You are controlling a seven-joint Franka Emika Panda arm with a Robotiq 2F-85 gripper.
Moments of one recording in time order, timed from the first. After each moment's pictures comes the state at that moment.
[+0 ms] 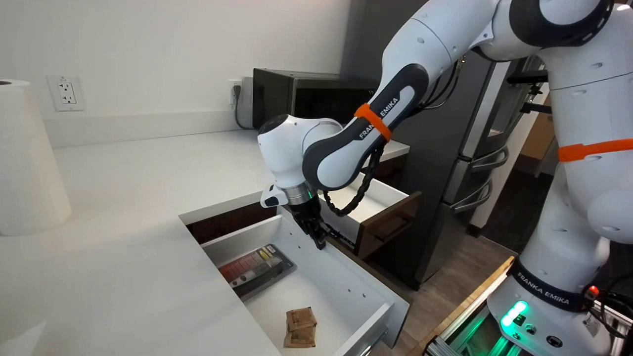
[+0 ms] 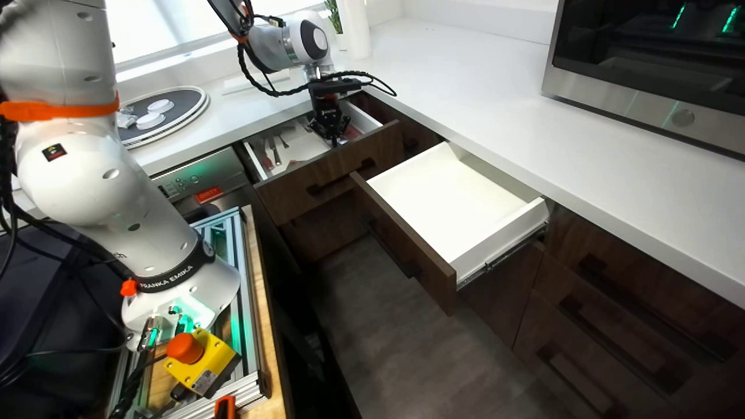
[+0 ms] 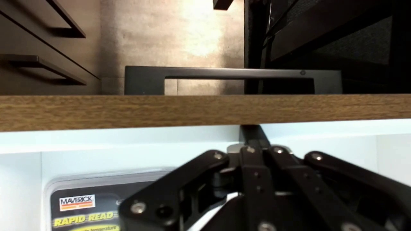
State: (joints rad) arm 0.40 0.46 0.35 -2.05 -0.42 2.08 -0.70
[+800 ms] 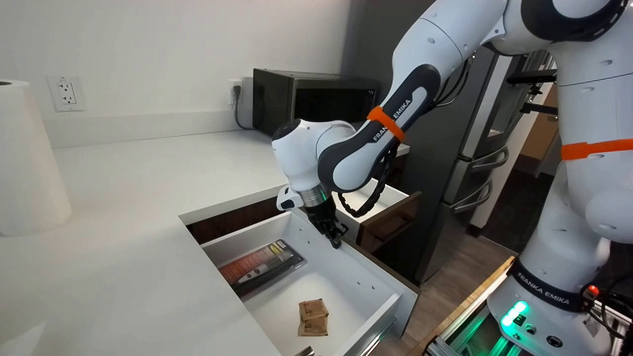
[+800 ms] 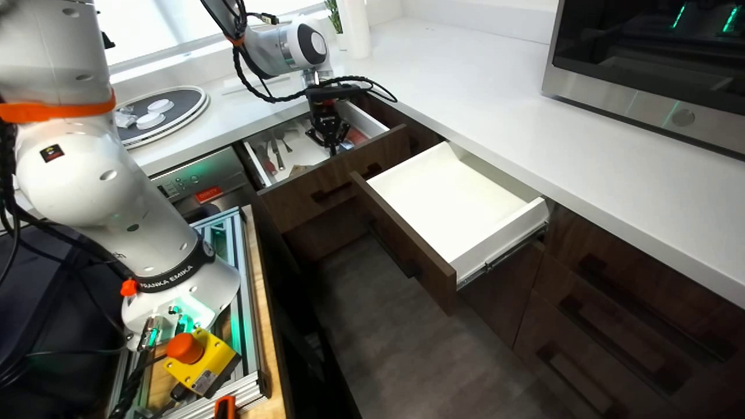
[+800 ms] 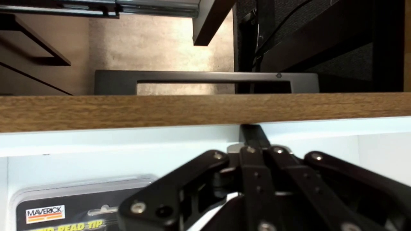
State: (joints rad) arm 0.38 0.40 0.34 -2.15 -0.43 2.08 -0.69
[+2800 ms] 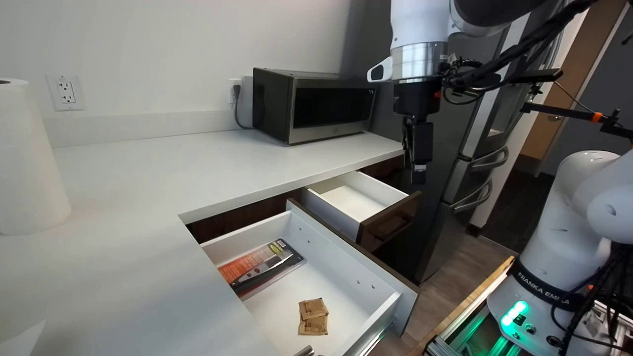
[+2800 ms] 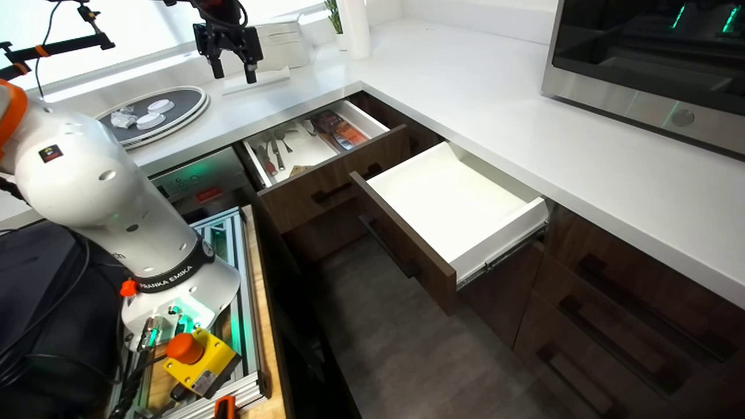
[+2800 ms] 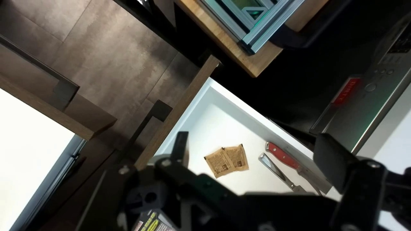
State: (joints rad) arm 0.39 -0.57 0.33 -2.46 0.24 1.70 -0.18
